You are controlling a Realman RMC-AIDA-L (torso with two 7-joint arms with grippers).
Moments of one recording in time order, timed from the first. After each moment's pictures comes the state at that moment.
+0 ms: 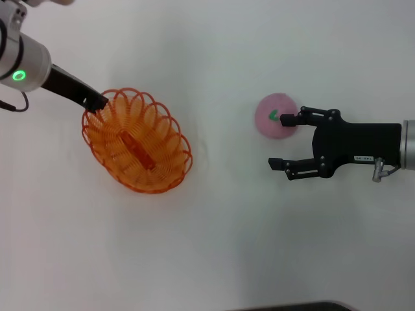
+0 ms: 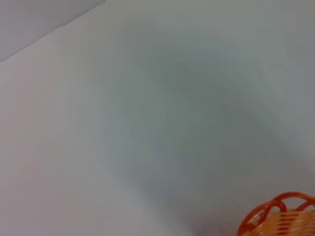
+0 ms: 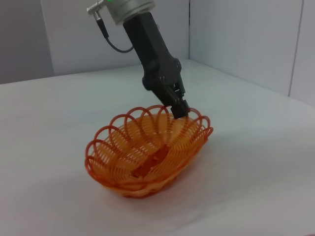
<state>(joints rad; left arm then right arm) -0.75 -2.15 1.10 1.01 2.75 1.29 -2.37 0.48 2.09 -0.49 -0.52 -2.23 -1.51 0.95</state>
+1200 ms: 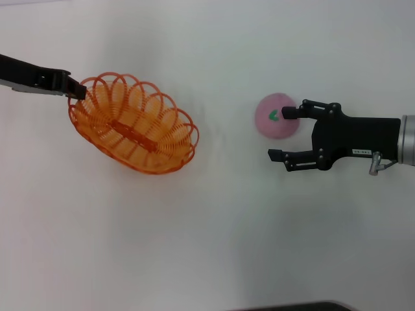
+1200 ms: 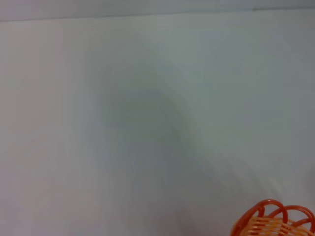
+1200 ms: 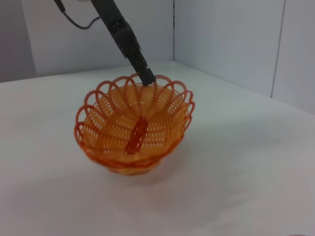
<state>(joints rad) -0.75 -2.12 0.69 1.04 2.66 1.54 -2.45 0.49 2.09 -0.48 -0.50 -2.21 -1.47 0.94</state>
